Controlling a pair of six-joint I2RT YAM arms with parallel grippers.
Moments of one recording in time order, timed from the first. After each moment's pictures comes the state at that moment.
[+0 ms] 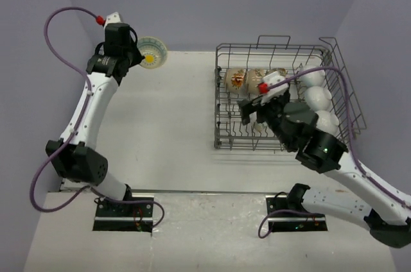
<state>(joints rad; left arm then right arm) -0.23 1.52 1.69 -0.70 -0.29 -0.49 0.99 0.92 1.11 -0.34 0.54 -0.16</state>
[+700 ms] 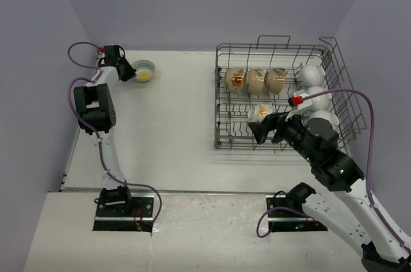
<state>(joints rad) 0.14 2.31 1.79 -0.27 0.10 -0.53 0.62 0.59 0.86 -0.50 0.06 0.29</state>
